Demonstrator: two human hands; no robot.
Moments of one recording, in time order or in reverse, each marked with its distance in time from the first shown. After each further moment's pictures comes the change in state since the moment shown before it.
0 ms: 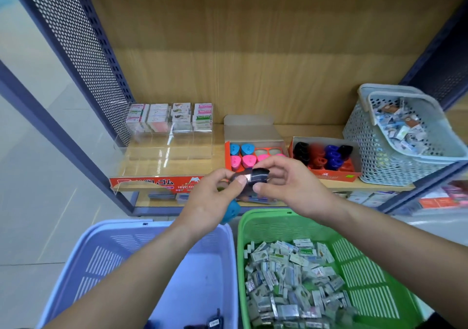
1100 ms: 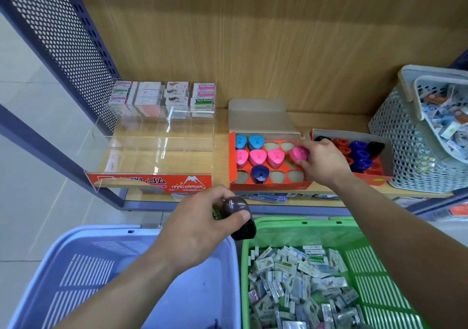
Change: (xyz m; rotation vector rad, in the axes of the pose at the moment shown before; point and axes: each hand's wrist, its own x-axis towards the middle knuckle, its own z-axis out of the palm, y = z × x) left_hand 0.030 -0.046 -0.021 0.364 -0.038 -0.036; right_hand 0.133 0.133 -0.094 -1.101 0.220 0.146
